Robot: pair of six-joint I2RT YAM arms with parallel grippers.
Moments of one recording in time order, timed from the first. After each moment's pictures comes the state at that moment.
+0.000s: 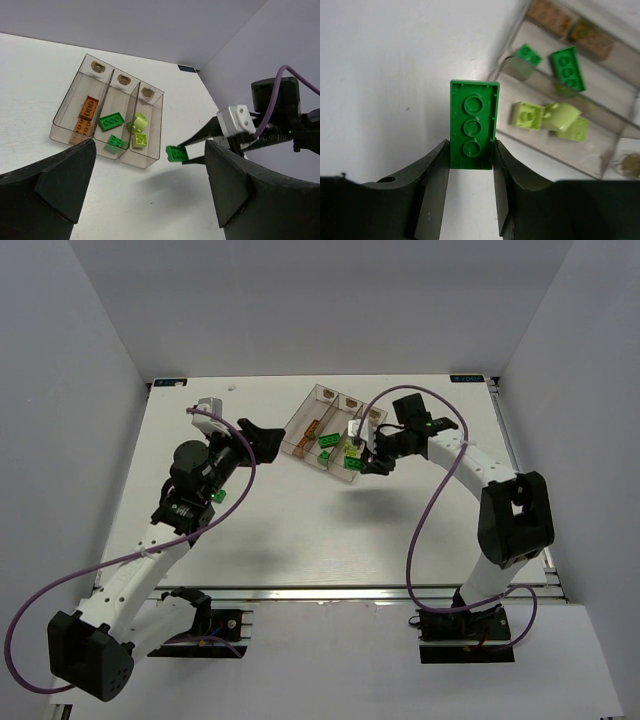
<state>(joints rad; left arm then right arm) -0.40 0.97 0.78 0.20 0.07 -0.53 0.39 1.72 1.32 -0.62 -0.72 -1.09</state>
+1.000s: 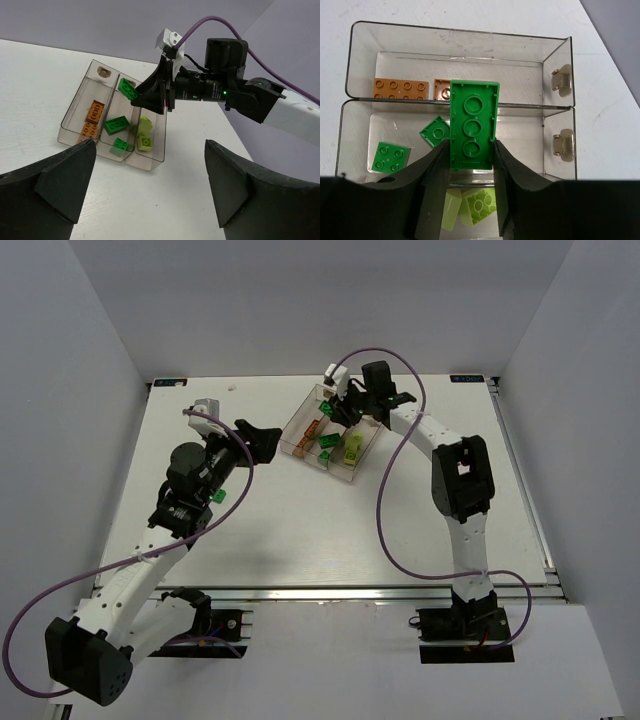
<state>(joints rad) -0.40 0.94 0.78 0.18 0.04 -0.50 0.43 2.20 1.84 -0.24 -0.50 -0.53</state>
